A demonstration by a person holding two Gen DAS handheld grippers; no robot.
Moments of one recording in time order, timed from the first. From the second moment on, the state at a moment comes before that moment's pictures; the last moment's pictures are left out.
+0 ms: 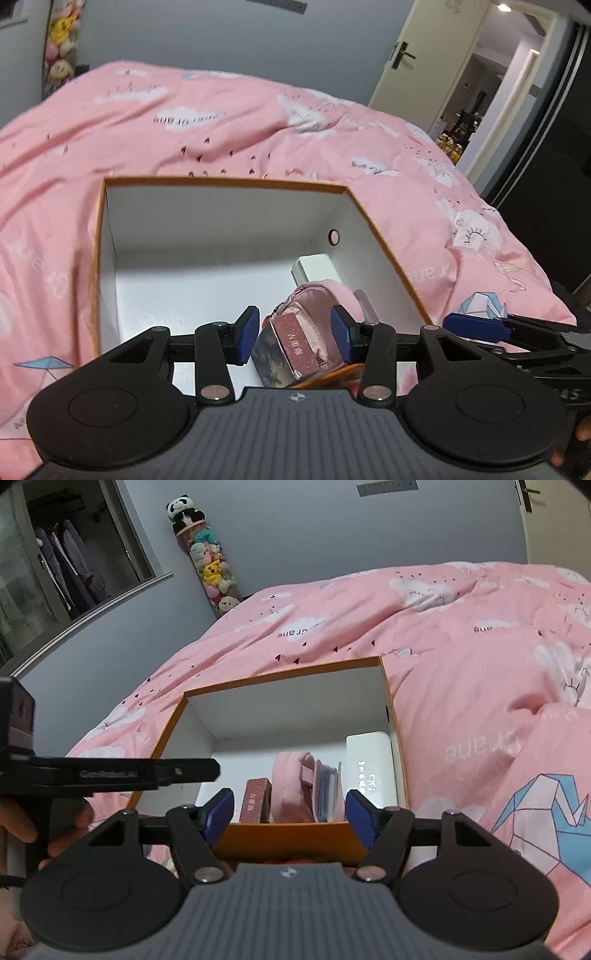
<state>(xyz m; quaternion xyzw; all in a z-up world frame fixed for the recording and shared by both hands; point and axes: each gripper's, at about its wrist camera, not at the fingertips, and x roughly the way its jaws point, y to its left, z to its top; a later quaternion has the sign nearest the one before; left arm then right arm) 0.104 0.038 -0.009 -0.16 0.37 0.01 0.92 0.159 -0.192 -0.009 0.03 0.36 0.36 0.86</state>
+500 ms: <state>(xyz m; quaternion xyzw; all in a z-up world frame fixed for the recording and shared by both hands) 0.052 0.055 0.017 -0.15 0.38 -0.01 0.91 0.125 -0.192 -0.019 0.04 0.39 0.35 0.85</state>
